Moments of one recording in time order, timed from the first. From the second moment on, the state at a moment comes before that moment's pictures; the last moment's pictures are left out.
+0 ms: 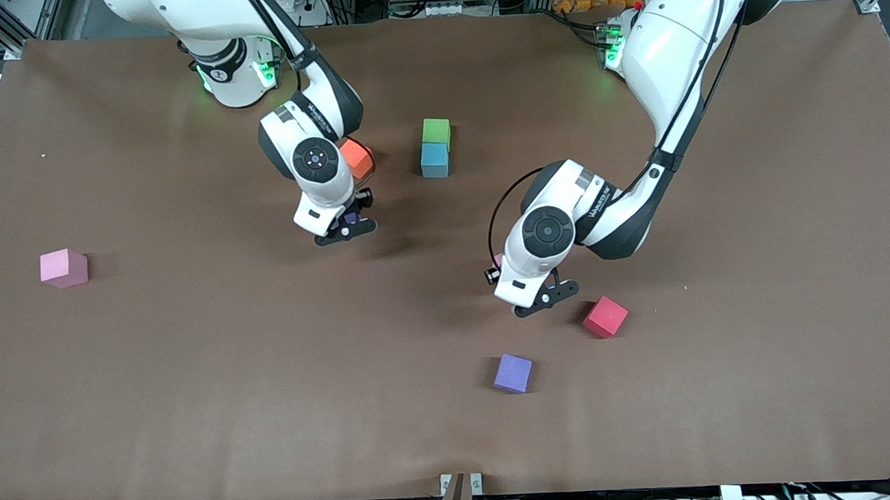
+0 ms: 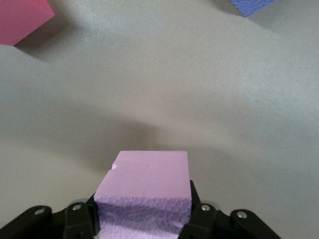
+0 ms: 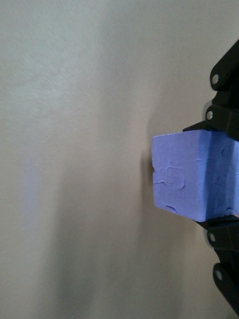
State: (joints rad) left arm -0.35 0.75 -0.31 -1.45 0.12 2.07 -1.01; right arm 0.58 0.35 0.04 -2.11 0.00 2.27 0.40
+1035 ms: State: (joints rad) left arm -0.36 0.75 -0.31 -1.45 0.12 2.07 -1.01; right arm 0.76 0.52 0.05 -1.87 0.24 2.29 0.86
